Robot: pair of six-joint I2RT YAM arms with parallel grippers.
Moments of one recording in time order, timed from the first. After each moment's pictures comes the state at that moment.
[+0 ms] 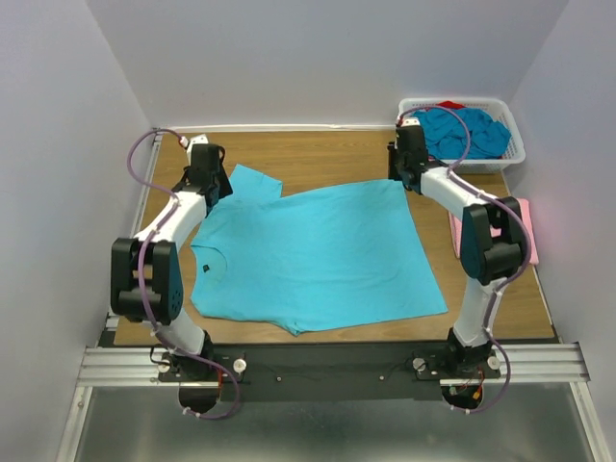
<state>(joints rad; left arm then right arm) -0.09 1.56 1.07 -0.23 -0.26 -0.37 0.26 1.99 1.47 -0.16 0.29 0.07</state>
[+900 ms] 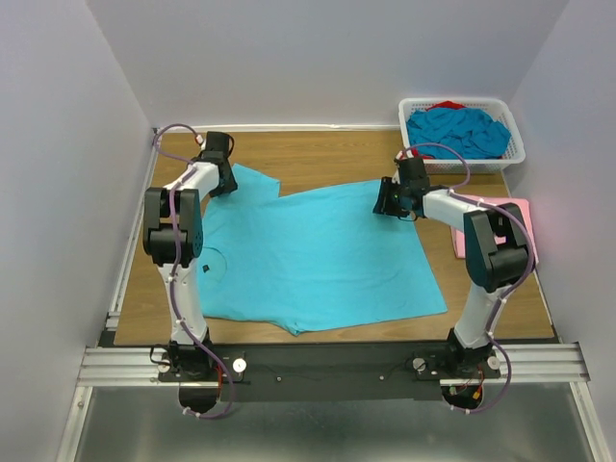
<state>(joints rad) -0.06 2.13 1.56 -0.41 -0.21 -0.36 0.26 1.87 1.15 -0.14 -0.09 0.34</state>
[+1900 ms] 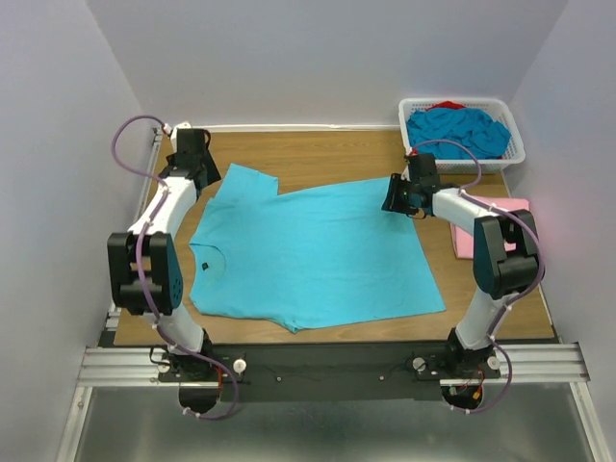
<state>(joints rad) -0.01 1.75 1.37 -0.37 -0.26 -0.37 0.21 1.82 1.14 -0.20 -0.09 0.33</state>
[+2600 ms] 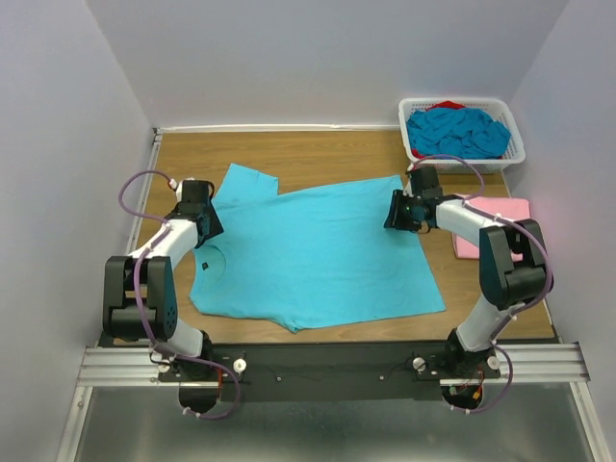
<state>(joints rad) -0.01 1.50 0.85 -0.29 -0.25 -0.40 0.21 1.73 1.04 -0.24 -0.12 0.33</state>
